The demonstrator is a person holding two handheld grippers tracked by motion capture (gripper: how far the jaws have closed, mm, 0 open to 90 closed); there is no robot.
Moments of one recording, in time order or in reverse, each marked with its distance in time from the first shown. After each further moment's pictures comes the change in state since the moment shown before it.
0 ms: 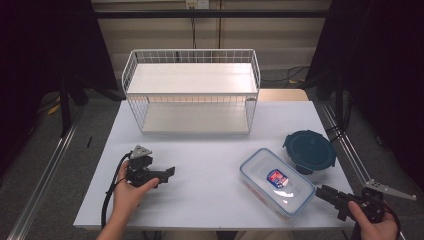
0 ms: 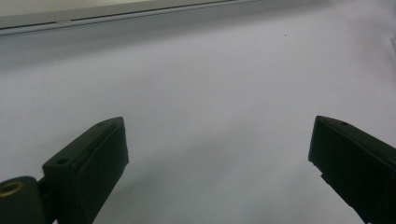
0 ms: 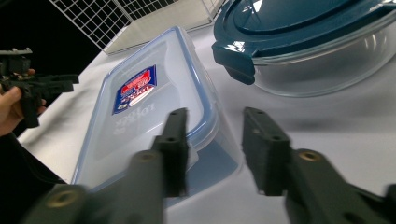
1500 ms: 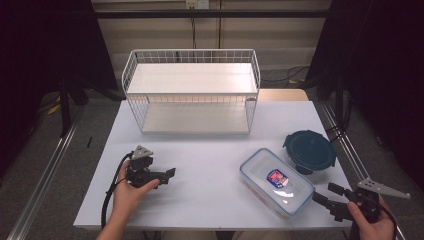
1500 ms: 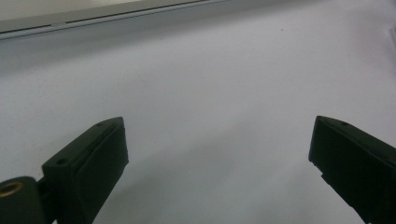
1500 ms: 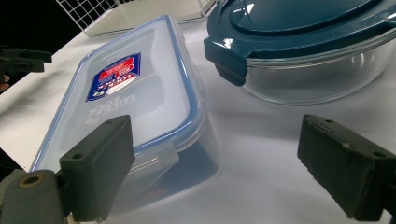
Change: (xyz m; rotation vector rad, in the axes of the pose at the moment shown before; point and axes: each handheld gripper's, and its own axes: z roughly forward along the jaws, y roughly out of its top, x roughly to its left) left arm -0.002 0.000 -0.002 0.008 0.000 0.032; right arm 0.001 -0.001 0.010 0.017 -0.057 -0.144
